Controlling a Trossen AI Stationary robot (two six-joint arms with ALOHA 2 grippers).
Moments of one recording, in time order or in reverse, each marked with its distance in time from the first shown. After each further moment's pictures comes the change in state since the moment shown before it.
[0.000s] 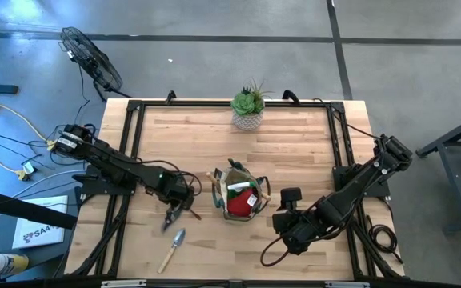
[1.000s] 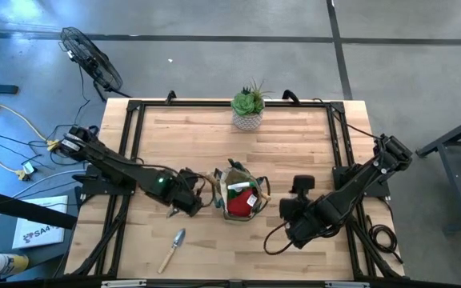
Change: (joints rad) left arm -0.118 0.000 0.477 -0.389 -0.394 0.286; right arm -0.010 0.000 0.000 -0.302 0.152 0.194
